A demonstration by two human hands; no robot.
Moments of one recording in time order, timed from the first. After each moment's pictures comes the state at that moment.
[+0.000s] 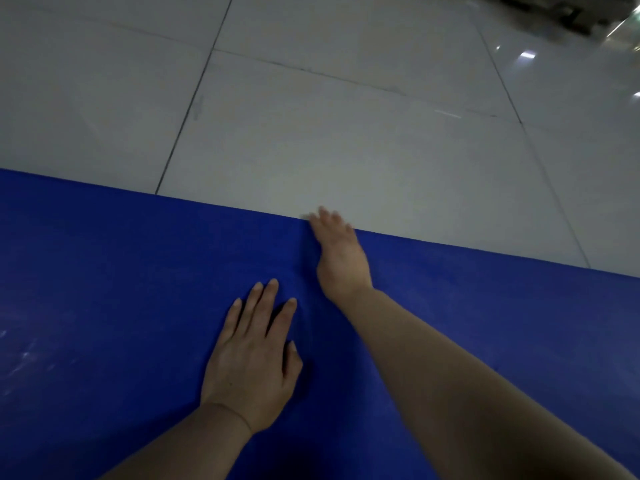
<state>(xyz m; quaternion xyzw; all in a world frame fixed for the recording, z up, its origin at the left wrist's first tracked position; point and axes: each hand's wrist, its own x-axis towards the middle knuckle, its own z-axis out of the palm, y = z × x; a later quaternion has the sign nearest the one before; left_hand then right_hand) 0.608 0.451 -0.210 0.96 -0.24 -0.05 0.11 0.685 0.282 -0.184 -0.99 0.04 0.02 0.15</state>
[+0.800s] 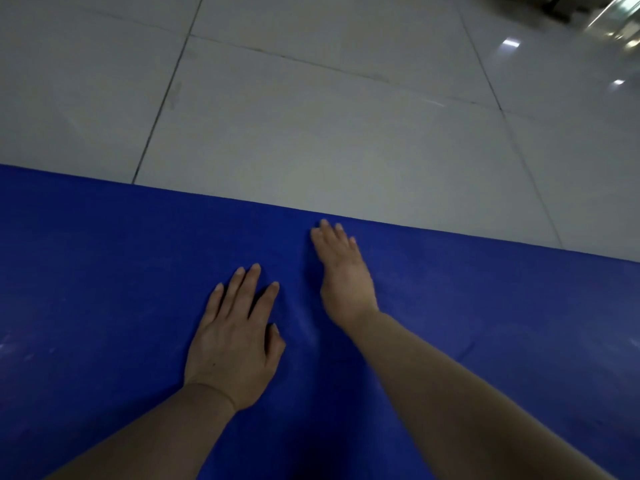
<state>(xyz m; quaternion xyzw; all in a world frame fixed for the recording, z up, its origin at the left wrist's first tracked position) 0.609 0.449 -0.209 0.96 -0.24 -0.04 0.11 0.633 0.263 -0.190 -0.99 0.07 0.02 0.13</state>
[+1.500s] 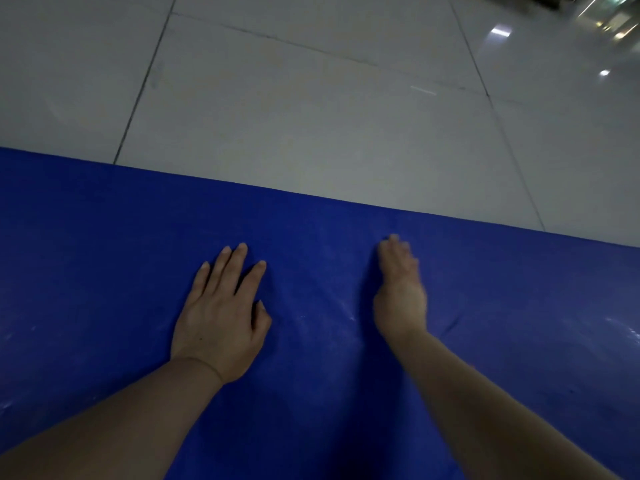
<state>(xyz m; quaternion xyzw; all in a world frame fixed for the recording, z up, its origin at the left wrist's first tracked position) 0.610 0.448 -0.213 0.96 -0.24 -0.03 0.13 0.559 0.206 -0.193 -0.97 0.22 -0.01 0.13</state>
